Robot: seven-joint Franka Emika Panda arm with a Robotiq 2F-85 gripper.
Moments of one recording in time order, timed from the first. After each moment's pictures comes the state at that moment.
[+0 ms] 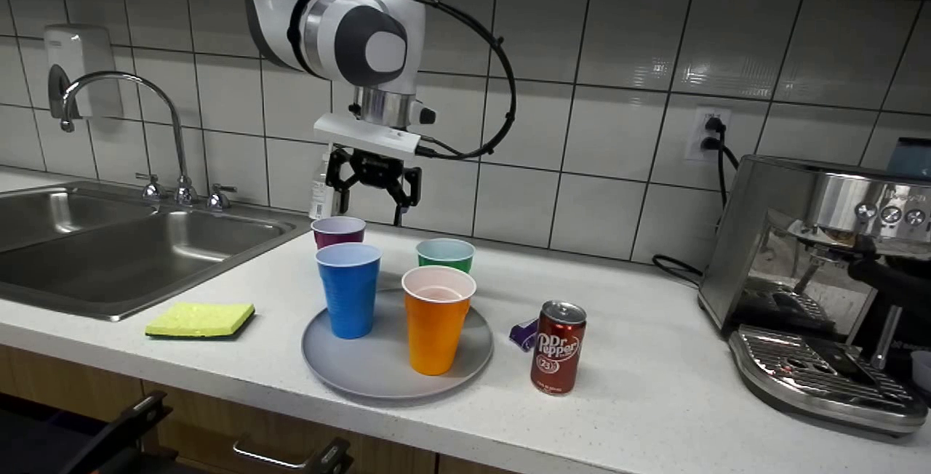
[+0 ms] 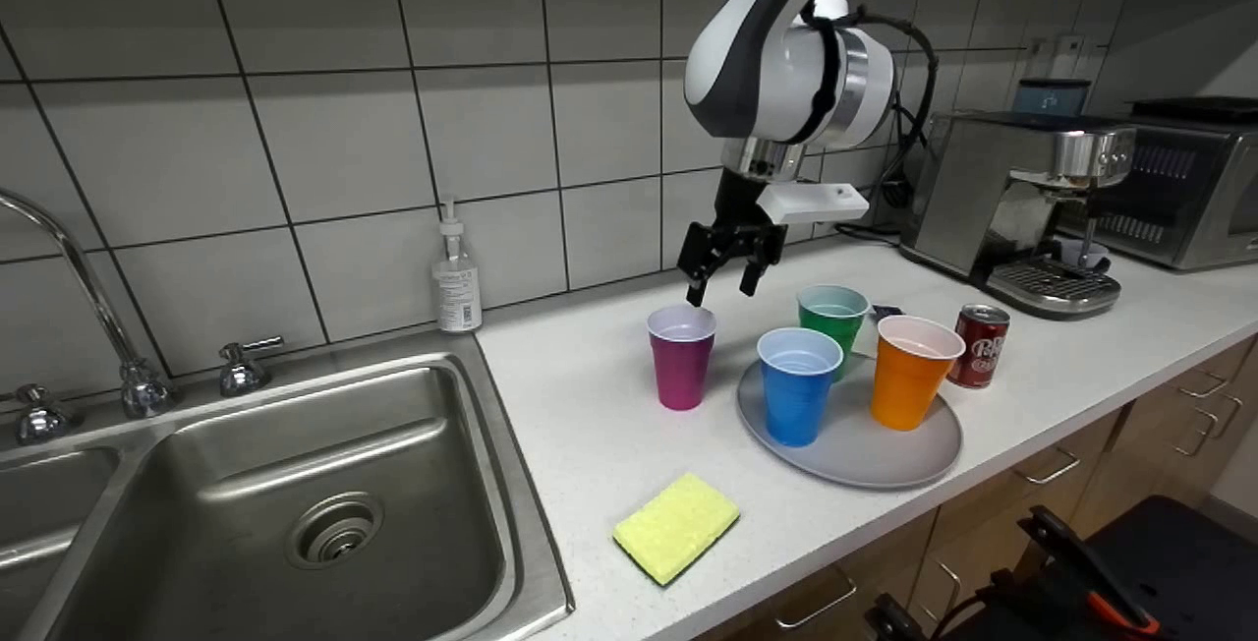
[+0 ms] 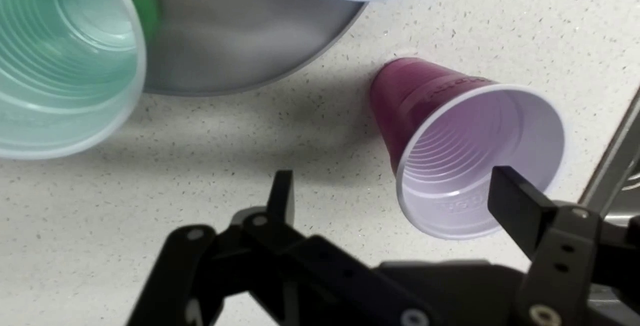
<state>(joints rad) -0.07 0.20 0.06 -2.31 0.27 2.63 -0.44</state>
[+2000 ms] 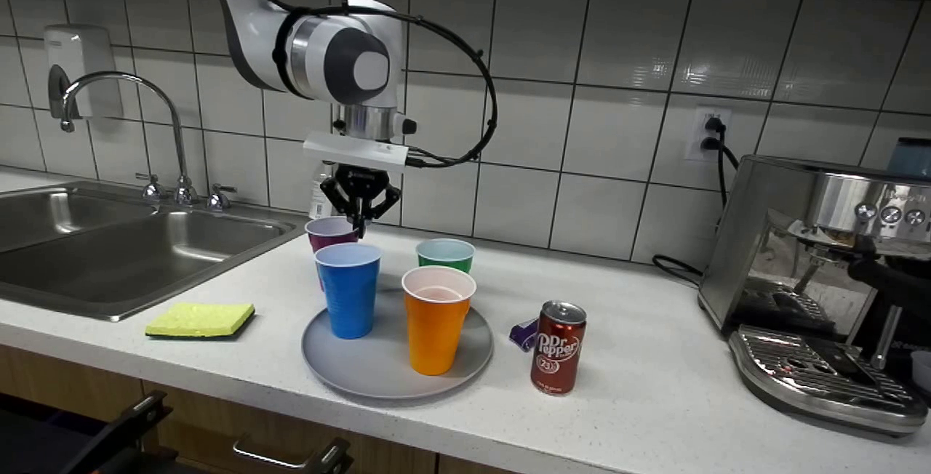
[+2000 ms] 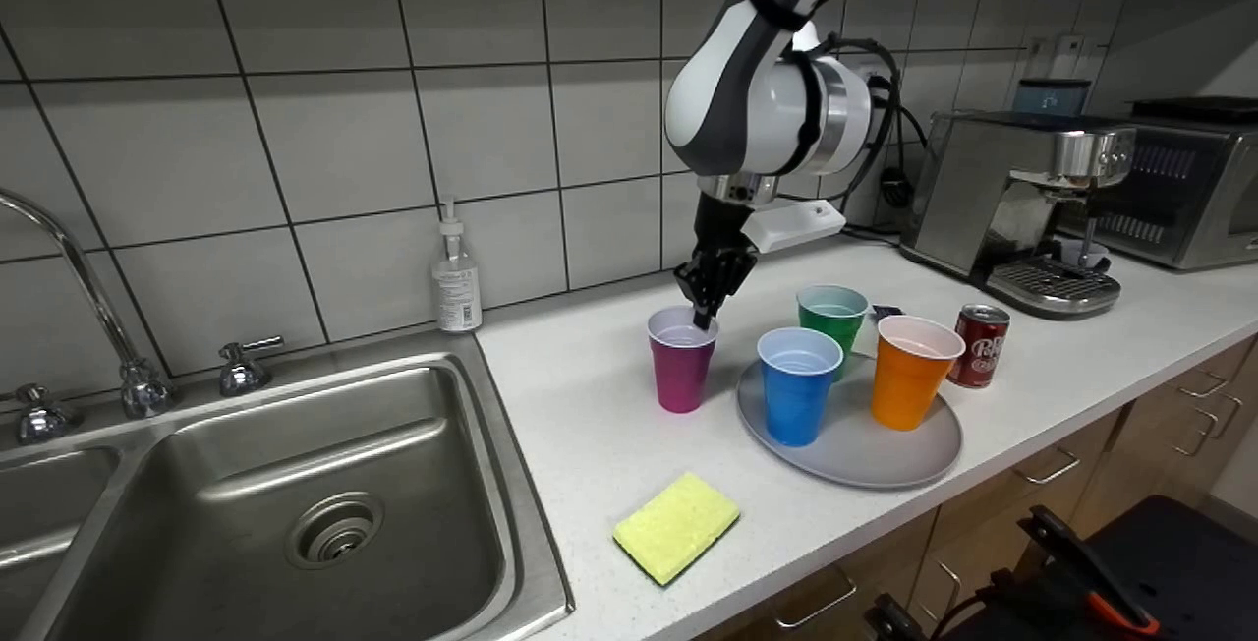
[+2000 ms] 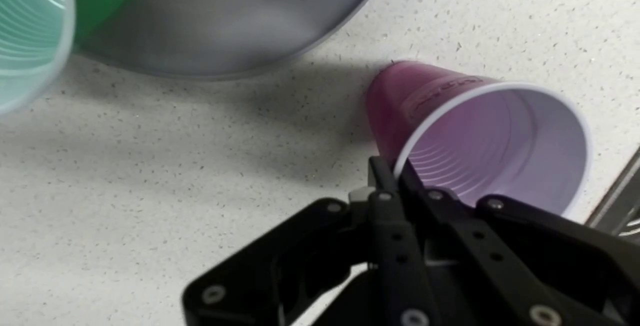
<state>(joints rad) -0.05 0.26 0.10 -2.32 0.18 2.70 -0.44</state>
